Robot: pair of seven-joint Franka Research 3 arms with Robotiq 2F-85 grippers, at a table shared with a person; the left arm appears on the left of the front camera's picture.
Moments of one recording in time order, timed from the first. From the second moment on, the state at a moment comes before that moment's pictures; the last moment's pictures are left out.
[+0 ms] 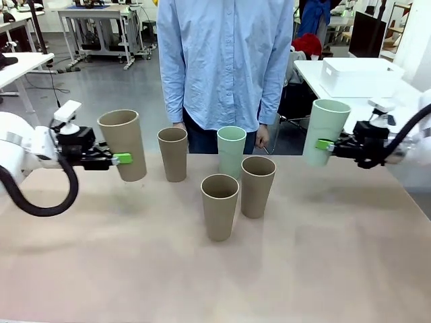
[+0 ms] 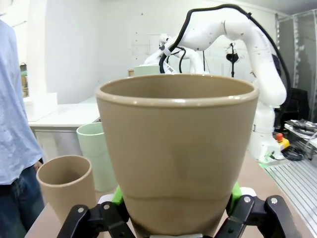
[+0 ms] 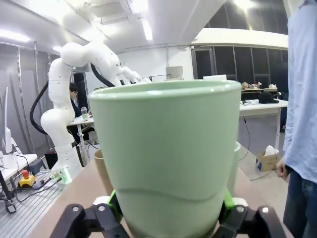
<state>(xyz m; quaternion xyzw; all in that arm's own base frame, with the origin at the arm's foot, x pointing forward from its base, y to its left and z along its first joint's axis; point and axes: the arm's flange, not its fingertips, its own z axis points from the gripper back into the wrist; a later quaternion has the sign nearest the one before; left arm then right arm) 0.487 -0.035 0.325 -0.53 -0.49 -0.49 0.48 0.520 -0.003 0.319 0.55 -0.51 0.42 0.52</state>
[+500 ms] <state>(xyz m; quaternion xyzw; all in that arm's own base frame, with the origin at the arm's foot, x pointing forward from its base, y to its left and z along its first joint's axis) 0.429 0.015 0.324 -0.50 -0.50 -0.51 0.49 0.427 -0.018 0.302 0.52 -0.52 0.45 0.50</state>
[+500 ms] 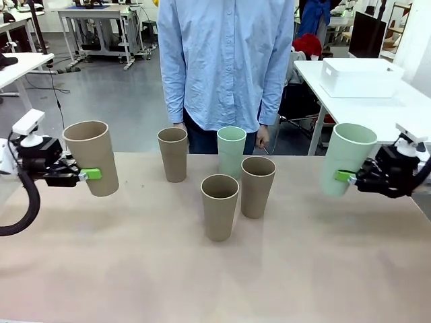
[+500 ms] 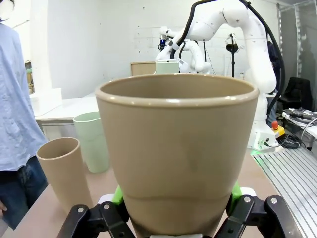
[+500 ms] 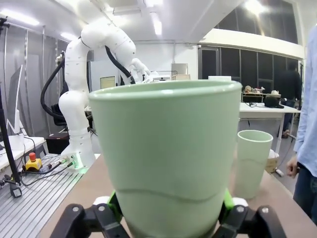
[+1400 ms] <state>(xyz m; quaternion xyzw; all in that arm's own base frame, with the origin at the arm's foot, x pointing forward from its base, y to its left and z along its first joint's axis) 0.399 0.019 0.331 -0.48 -0.52 -0.51 0.49 0.396 -0.022 0.303 0.51 -0.52 0.46 0.51</state>
